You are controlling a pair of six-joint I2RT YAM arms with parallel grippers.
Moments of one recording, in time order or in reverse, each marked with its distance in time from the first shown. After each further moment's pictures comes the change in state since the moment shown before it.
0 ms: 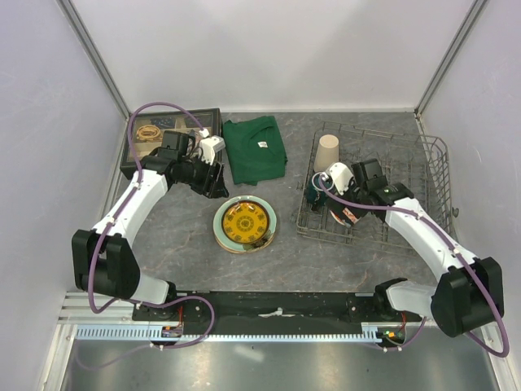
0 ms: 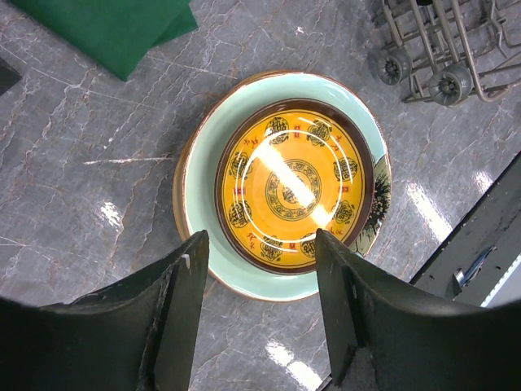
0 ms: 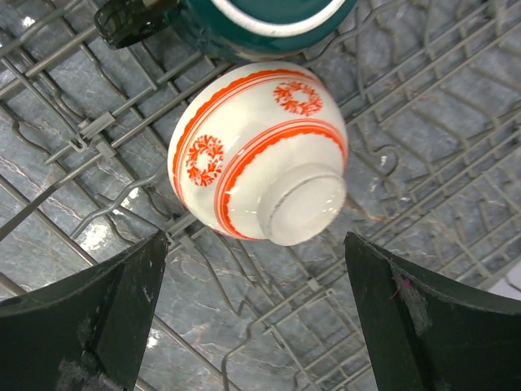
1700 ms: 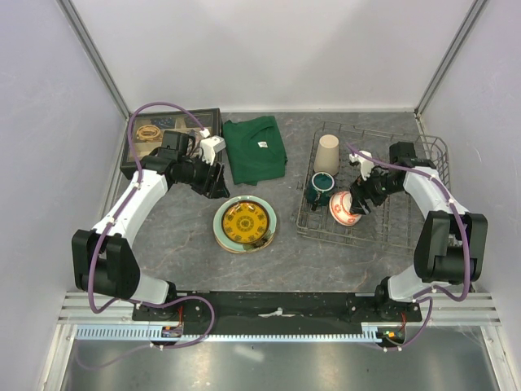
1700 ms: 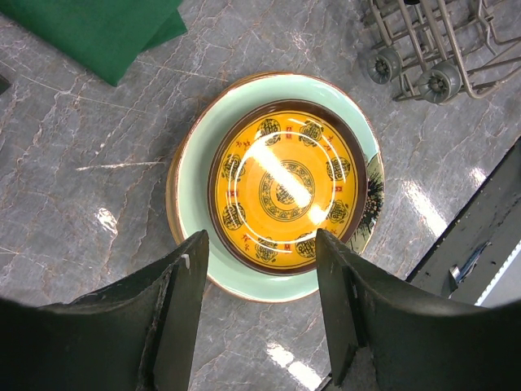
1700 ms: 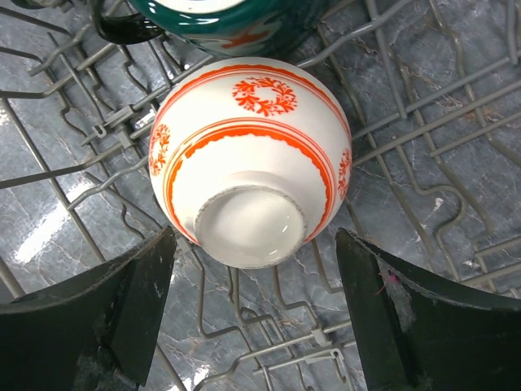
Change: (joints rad) left arm 0.000 0.000 0.000 0.000 0.025 0.011; right arm -0.411 0.319 0.175 -0.151 -0.566 -0.283
